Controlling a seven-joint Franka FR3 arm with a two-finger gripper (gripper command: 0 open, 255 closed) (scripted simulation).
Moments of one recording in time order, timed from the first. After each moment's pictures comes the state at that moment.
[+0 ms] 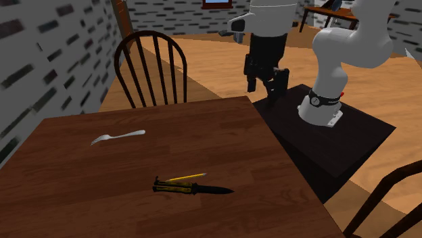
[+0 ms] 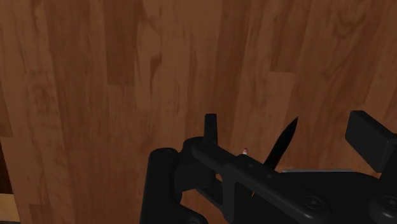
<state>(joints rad) 0.01 -0.22 0.04 -2.29 0.08 2.05 0.23</state>
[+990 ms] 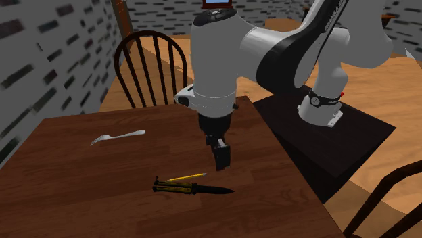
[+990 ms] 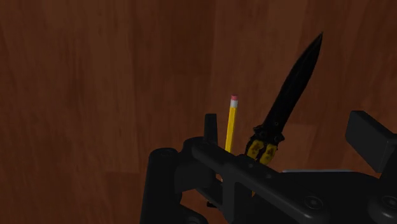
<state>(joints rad) 0.03 0.36 0.05 -1.92 0.01 2.28 0.32</state>
